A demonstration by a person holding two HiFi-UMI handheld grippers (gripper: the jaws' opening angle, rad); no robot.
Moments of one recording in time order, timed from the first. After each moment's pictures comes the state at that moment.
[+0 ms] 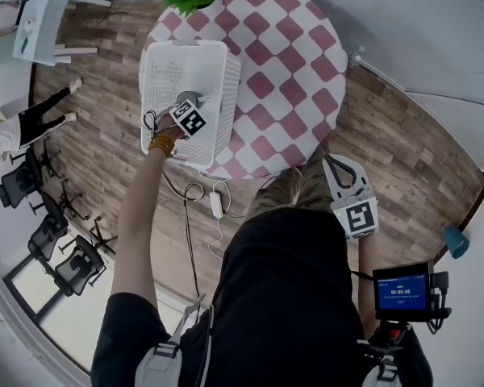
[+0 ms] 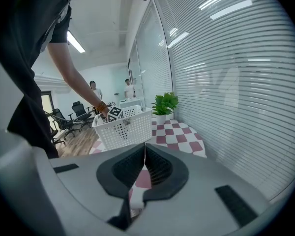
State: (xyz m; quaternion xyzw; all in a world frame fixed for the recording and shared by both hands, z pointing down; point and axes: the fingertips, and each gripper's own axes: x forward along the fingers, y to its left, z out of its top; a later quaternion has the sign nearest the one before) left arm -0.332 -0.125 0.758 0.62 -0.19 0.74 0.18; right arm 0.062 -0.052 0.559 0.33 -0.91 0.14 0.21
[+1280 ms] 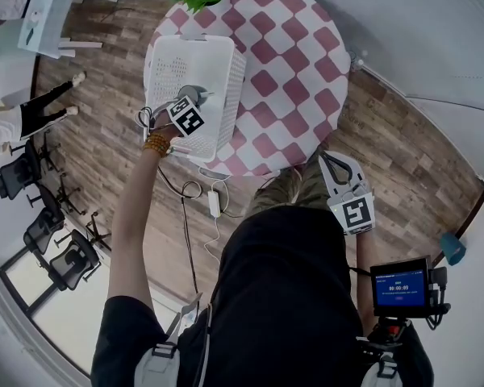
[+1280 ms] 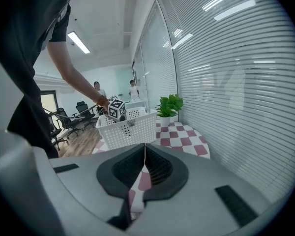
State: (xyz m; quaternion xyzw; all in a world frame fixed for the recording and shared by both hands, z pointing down) left arm -0.313 -0.129 0.710 0.65 -0.19 0.72 0.16; right arm 0.051 -0.050 0.559 0.31 -0.92 0.13 0.20
